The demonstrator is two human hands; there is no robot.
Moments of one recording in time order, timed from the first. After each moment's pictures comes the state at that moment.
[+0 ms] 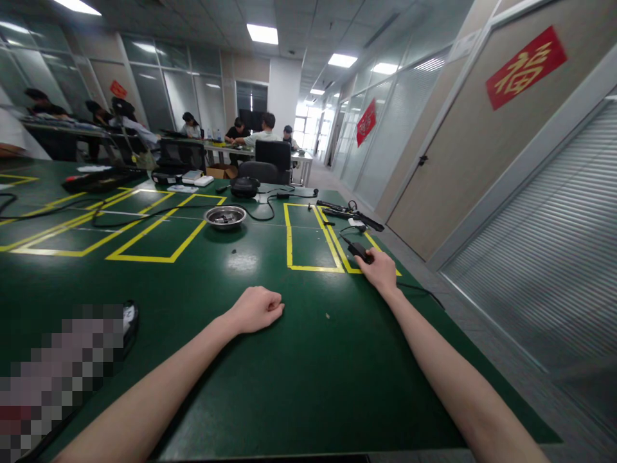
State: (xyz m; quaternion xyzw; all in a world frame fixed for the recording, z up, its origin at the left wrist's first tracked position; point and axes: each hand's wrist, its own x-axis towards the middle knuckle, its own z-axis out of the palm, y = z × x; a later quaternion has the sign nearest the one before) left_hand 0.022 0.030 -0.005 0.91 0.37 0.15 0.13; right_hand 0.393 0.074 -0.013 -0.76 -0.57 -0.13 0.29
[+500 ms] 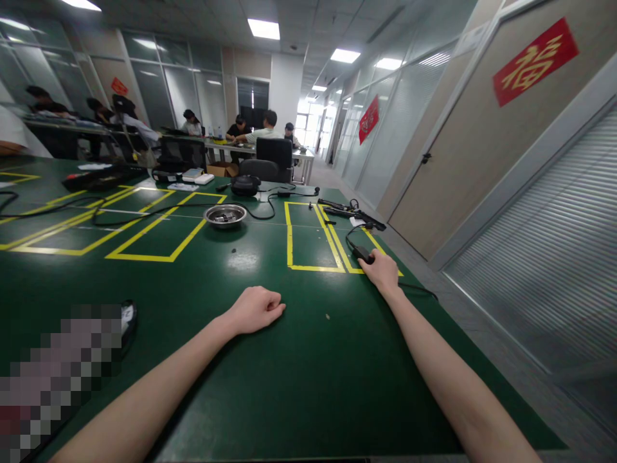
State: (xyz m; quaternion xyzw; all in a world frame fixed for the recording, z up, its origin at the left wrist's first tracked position) left_hand 0.022 0.028 -0.002 0.90 0.39 0.14 0.15; right_hand 0.392 0.075 -0.014 -0.82 -0.53 -0.12 0.18
